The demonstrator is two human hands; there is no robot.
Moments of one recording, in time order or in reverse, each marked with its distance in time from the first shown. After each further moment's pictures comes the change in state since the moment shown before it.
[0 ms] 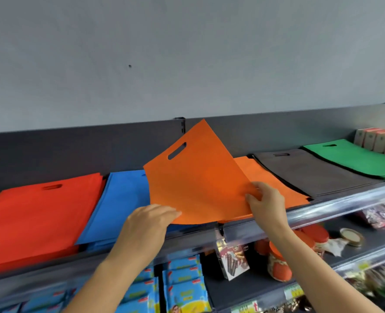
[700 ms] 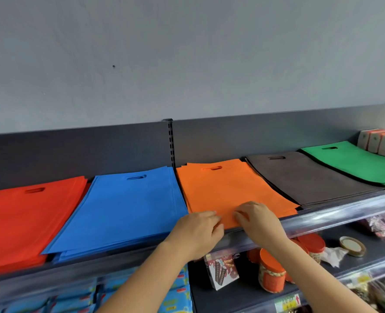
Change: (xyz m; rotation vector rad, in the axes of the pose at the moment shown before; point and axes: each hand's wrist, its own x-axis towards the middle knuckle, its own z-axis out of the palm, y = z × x) left_hand 0.087 0.097 0.078 -0.198 -0.495 -0.065; right_hand 0.042 0.071 -0.011 -0.531 -0.296 -0.259
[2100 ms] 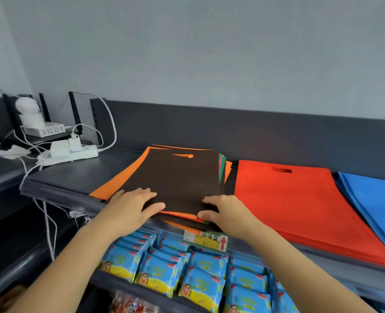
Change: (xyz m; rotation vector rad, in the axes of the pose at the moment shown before) left_hand -0.518 -0.479 -0.168 0.125 0.049 -0.851; right_hand -0.062 -0.644 0.194 0.246 -0.456 -0.640
